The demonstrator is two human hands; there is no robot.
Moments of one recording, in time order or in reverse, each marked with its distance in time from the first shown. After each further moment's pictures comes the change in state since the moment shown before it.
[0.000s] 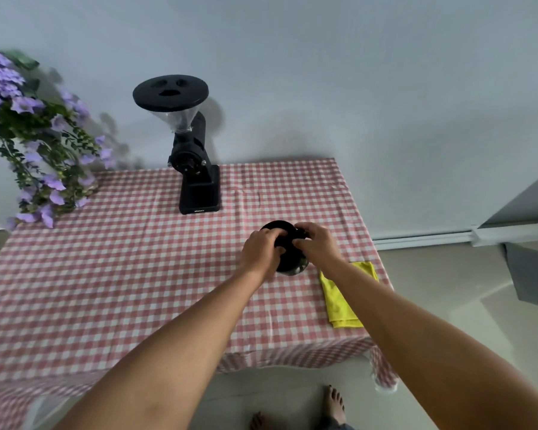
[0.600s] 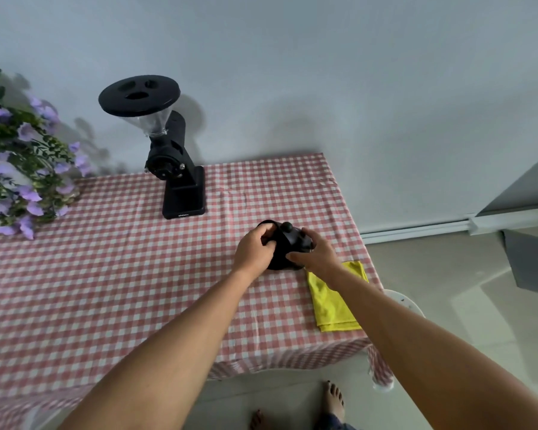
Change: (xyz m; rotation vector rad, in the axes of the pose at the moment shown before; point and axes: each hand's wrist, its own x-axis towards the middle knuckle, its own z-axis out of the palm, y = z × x) left_hand 0.018 0.018 0.013 -0.331 -0.068 -0.249; right_hand 0.013 0.046 -0.025 0.109 -0.113 0.132
